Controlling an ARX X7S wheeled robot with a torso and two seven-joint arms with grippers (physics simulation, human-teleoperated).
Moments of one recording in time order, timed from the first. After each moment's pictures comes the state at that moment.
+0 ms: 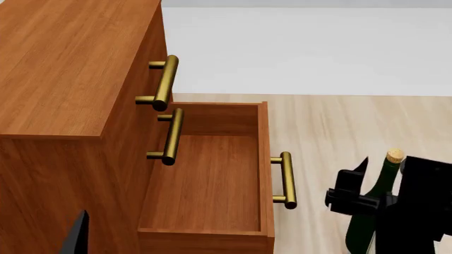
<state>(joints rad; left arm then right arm) -1.41 -0.95 1.98 1.05 -0.95 0.18 -1.57 0.57 0.72 -0.54 0.01 0.95 0.27 0.68</state>
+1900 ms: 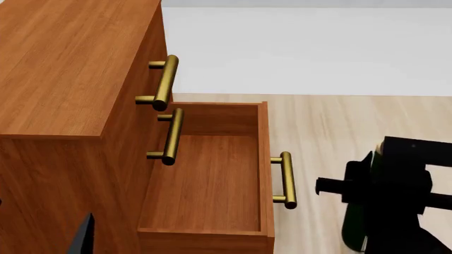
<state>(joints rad) -1.38 -0.94 1.94 1.05 -0.97 0.15 -1.57 0.72 0.64 -0.61 0.21 0.90 0.32 0.56</state>
